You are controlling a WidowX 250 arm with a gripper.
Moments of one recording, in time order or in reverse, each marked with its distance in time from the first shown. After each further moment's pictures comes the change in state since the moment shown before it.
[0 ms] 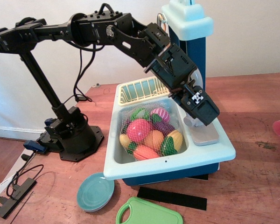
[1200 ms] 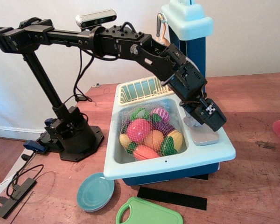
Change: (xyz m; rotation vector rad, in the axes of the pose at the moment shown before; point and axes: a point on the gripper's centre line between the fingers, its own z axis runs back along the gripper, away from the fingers) arm 0.006 0.044 -0.033 0.056 0.010 0.040
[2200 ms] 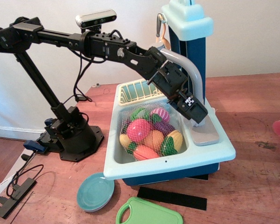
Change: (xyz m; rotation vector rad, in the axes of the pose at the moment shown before) arm -0.013 0.029 0.012 -0.073 -0.032 0.031
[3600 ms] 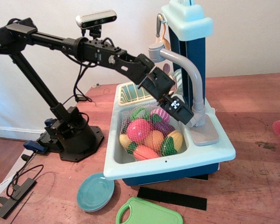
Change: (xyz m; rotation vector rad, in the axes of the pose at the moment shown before) arm -0.012 0.028 0.009 0.010 -0.036 0.006
